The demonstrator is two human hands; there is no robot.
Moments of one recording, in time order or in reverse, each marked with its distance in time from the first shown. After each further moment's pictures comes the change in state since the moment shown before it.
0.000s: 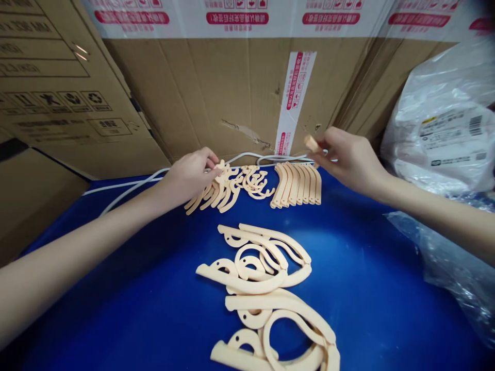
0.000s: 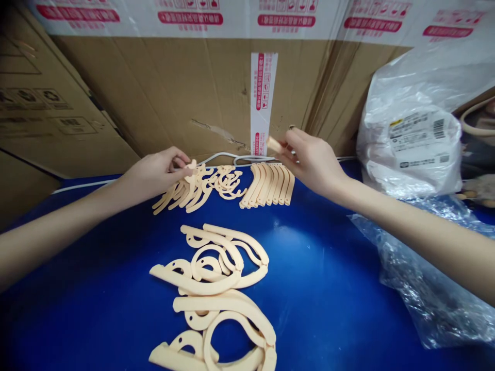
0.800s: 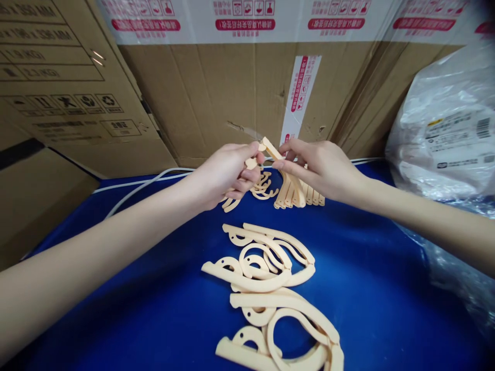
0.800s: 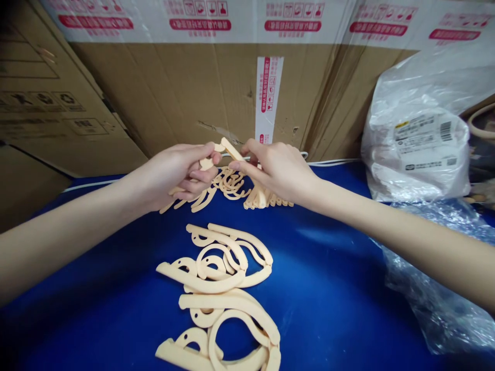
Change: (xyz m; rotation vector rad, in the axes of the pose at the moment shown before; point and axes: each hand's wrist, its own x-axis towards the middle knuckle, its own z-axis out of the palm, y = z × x) left_hand -0.019 0.089 -0.026 -1.179 -0.405 -0.319; right_hand 0.027 -0.074 0.000 -0.073 -0.270 0.042
